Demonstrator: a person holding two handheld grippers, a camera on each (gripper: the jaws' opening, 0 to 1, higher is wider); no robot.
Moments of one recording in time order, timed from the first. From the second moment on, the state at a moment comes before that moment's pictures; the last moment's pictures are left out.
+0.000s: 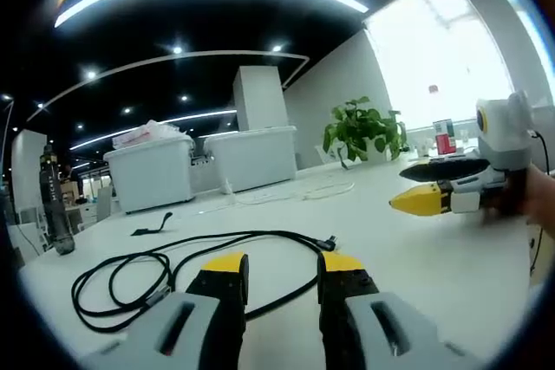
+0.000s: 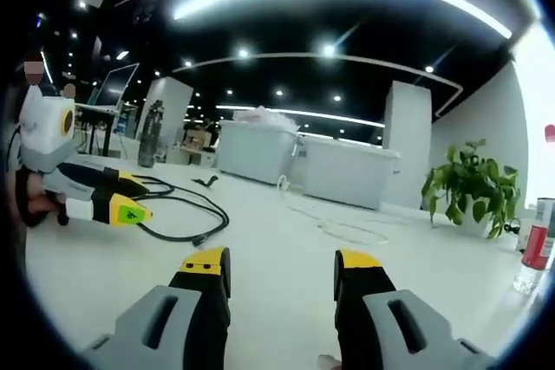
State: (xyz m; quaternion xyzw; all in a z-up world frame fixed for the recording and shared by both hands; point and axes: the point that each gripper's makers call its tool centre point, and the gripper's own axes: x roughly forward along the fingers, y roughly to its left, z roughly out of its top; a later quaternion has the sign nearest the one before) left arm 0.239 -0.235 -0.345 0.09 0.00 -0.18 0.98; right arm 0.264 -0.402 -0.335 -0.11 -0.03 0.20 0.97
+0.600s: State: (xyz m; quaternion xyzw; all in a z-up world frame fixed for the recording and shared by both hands) left arm 0.238 -0.236 -0.344 0.08 0.00 -0.18 0.98; right arm 0.265 -0.403 -0.337 -0.12 -0.03 0.20 0.97
